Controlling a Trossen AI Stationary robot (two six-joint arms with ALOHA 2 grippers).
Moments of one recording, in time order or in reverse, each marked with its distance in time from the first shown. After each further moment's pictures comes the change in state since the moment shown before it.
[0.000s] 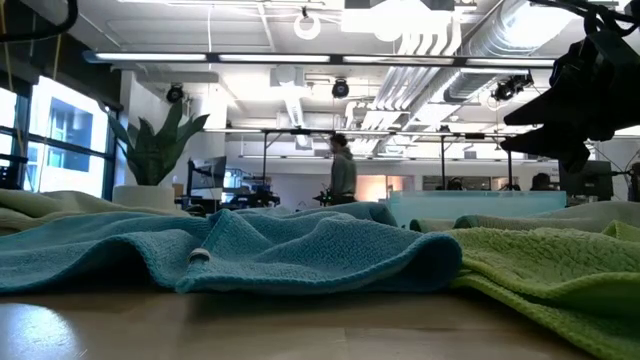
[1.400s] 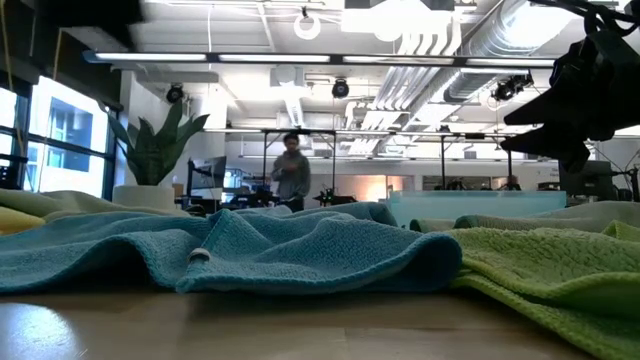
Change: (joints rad) left arm 0.301 -0.253 0.235 -0.104 -0.607 0.671; right arm 0.000 0.001 0.000 0.000 0.000 0.000
